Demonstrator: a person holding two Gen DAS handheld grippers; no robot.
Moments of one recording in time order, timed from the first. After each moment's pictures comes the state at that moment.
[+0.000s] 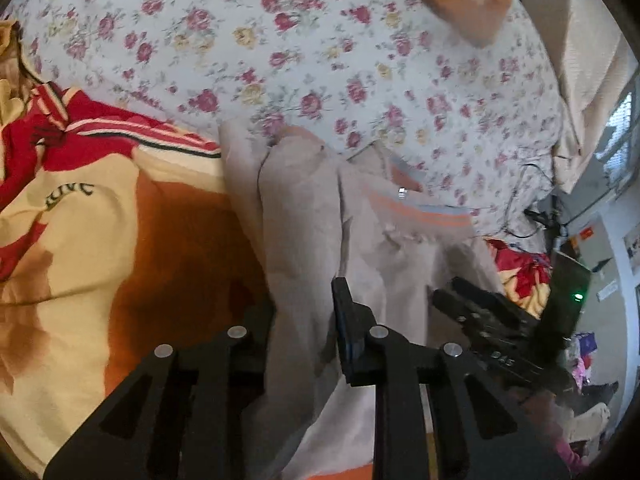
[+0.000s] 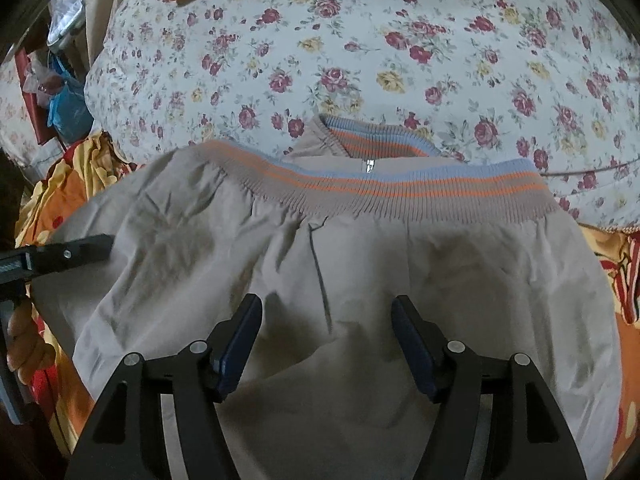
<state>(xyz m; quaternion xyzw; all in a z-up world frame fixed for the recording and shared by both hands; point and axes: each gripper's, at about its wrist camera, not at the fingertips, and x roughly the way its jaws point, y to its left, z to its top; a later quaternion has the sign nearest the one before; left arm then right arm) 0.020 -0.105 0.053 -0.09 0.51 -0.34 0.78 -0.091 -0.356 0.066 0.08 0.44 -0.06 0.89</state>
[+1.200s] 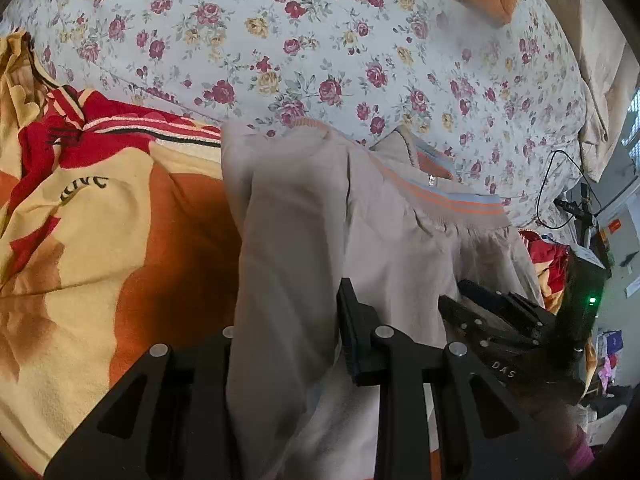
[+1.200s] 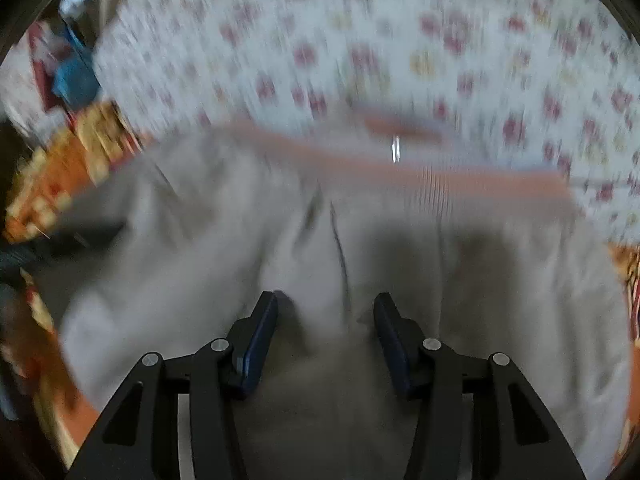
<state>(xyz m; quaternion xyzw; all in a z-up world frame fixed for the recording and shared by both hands) 0.008 -0.115 0.043 -0.05 0.51 -0.30 0.80 -0.081 -0.343 0.043 0.06 0.48 -0.04 0.87</state>
